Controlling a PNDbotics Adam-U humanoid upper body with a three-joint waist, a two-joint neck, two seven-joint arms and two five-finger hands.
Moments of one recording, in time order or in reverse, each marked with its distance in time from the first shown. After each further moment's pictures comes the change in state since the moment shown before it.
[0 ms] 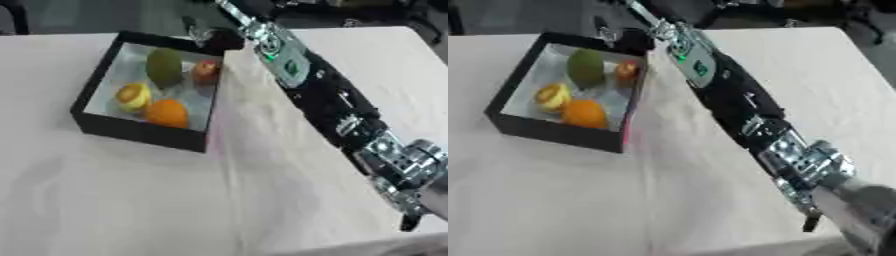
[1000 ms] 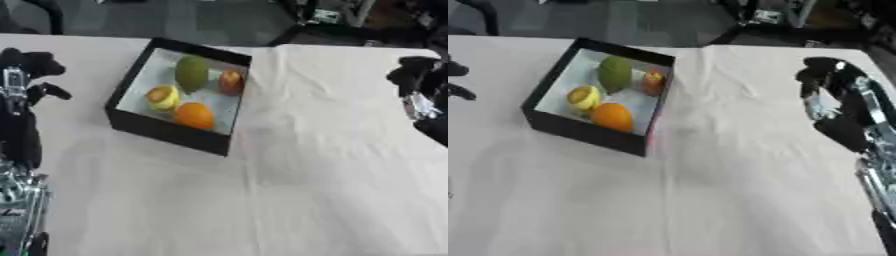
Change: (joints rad) left arm 0.102 0.090 0.047 0.044 -0.012 0.015 0.072; right arm 0.790 0.194 -0.286 -0.637 -0.328 0.039 -0.036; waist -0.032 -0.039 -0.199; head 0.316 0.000
